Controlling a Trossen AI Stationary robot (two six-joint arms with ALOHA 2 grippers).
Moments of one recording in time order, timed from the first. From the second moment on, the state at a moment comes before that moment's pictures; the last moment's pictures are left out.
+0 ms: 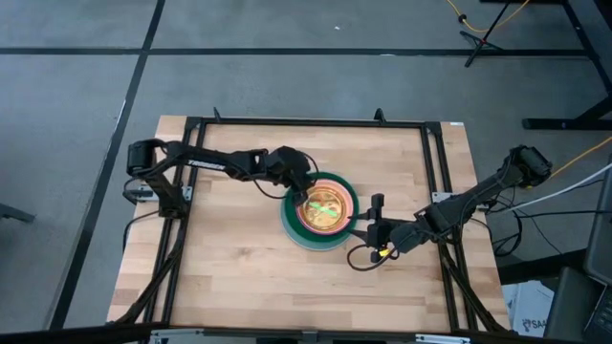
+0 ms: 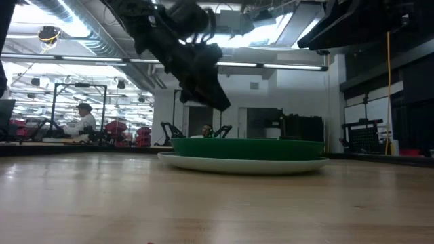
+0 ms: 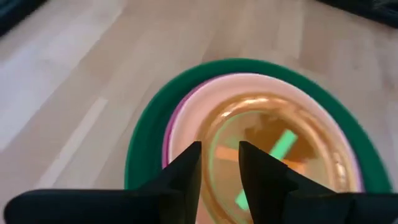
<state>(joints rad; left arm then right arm) 0.19 1.68 1.02 -0.02 0.01 -0.22 0.53 1.23 0.71 -0.07 0.64 -0.14</state>
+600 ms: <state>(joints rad) -0.11 1.40 0.67 0.40 -0.07 0.04 0.53 1.23 0.71 -0.05 0.64 -0.12</state>
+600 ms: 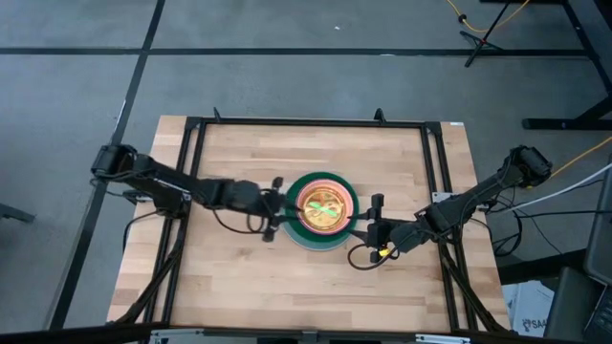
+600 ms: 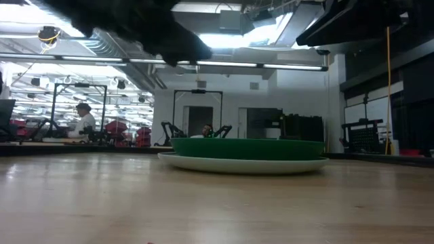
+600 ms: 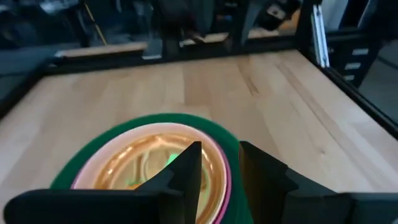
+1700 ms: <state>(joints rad) -0.06 0.83 0.12 0.61 -0.24 -0.02 0.40 1.09 0.60 -0.07 0.58 -0.08</state>
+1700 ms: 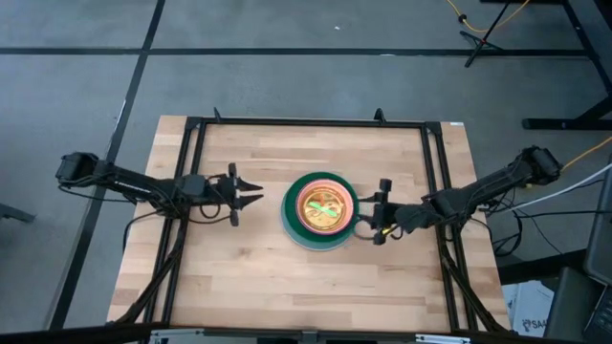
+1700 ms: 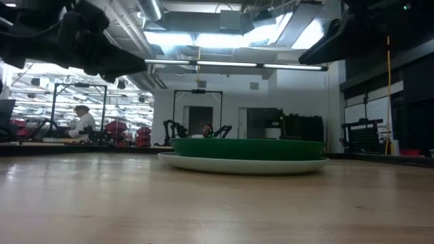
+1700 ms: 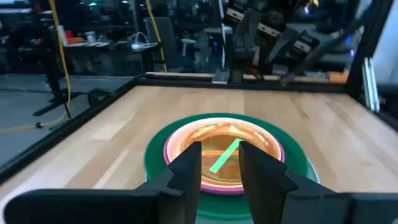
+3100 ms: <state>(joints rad) -0.05 0.60 0.06 0.48 -0.30 -0.10 -0.11 0.17 0.14 -0.06 -0.03 -0.01</state>
